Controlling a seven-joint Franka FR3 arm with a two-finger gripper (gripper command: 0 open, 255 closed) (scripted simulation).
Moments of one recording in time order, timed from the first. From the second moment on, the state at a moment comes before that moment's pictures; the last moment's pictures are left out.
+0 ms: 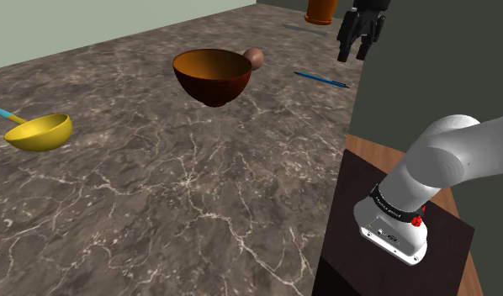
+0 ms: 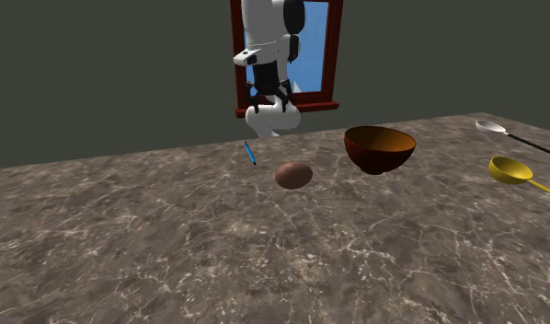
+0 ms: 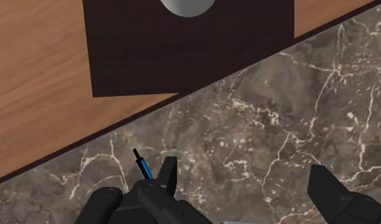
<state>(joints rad) -0.02 -0.76 0.00 -2.29 0.10 1.43 0.07</state>
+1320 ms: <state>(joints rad) -0.08 -0.19 0.07 -1.96 0.36 1.79 0.50</state>
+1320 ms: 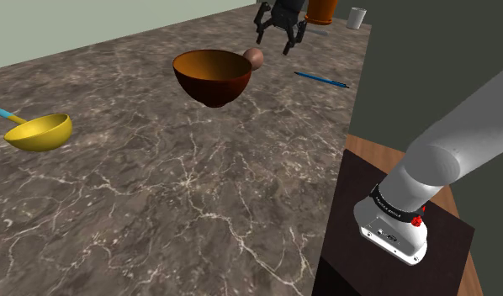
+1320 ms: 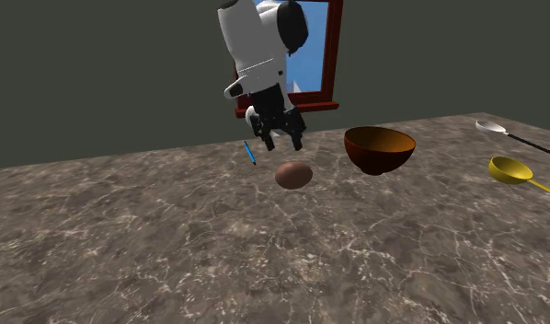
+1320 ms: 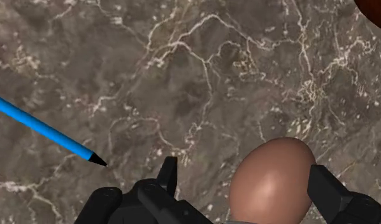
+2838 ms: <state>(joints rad) -0.07 -0.02 0.08 -1.91 0.42 1.96 0.59</state>
